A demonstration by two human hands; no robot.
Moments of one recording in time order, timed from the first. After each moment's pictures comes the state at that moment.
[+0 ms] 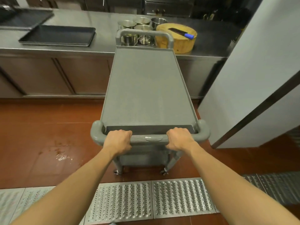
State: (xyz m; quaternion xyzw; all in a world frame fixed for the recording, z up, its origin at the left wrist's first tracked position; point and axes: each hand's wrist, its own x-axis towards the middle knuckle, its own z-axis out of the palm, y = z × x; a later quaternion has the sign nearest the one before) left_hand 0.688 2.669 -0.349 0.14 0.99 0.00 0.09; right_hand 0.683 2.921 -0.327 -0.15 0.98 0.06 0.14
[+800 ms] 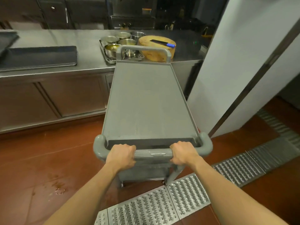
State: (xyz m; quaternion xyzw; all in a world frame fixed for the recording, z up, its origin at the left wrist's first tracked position) left_hand 0.684 2.483 -0.331 0.31 0.94 -0.04 0.09; right_hand 0.744 2.727 -0.320 -0.01 0.99 0.04 0.16
